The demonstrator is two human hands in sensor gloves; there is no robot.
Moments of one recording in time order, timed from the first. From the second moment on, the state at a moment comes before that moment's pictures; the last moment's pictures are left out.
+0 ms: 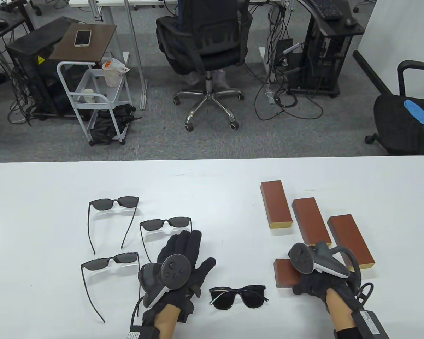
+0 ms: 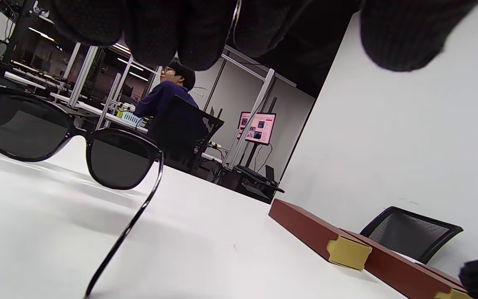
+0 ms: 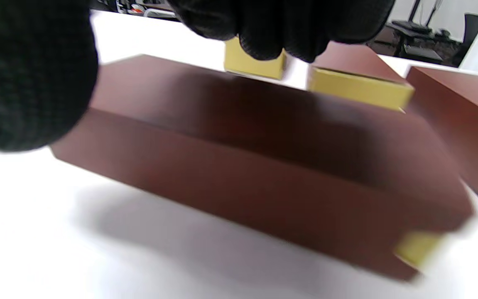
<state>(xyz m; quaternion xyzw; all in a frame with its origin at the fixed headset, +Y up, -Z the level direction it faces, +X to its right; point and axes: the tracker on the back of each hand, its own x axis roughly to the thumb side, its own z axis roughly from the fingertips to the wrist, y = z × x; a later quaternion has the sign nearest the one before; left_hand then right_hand) -0.130 -0.701 -0.290 0.08 -0.08 0.21 0.97 0.234 -0.722 -0.321 -0.11 -0.14 -0.98 0.05</state>
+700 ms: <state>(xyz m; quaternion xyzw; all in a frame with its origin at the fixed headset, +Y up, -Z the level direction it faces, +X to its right) -0.132 -0.706 -0.292 0.07 -0.10 0.21 0.97 0.262 -0.737 -0.321 -0.09 -0.13 -0.99 0.02</state>
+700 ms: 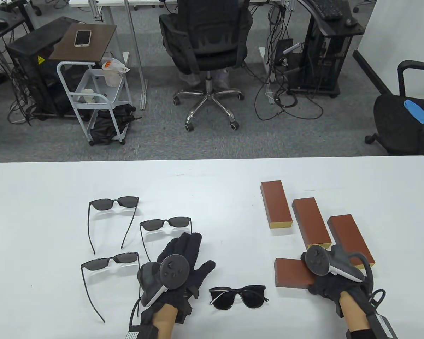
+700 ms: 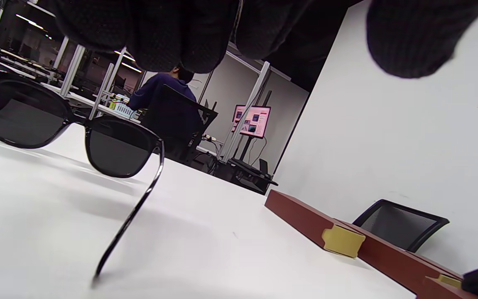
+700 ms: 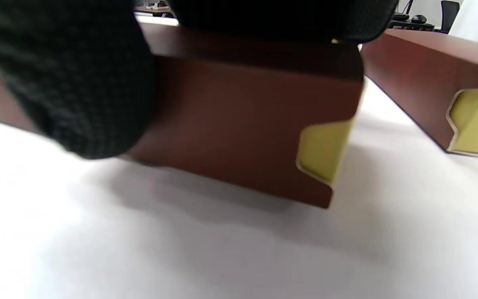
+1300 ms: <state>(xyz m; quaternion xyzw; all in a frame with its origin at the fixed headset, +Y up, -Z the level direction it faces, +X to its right) -0.103 -0.688 -0.280 0.08 -0.27 0.24 0.93 0.140 -0.655 -0.308 -0.23 -0.03 -0.97 0.04</state>
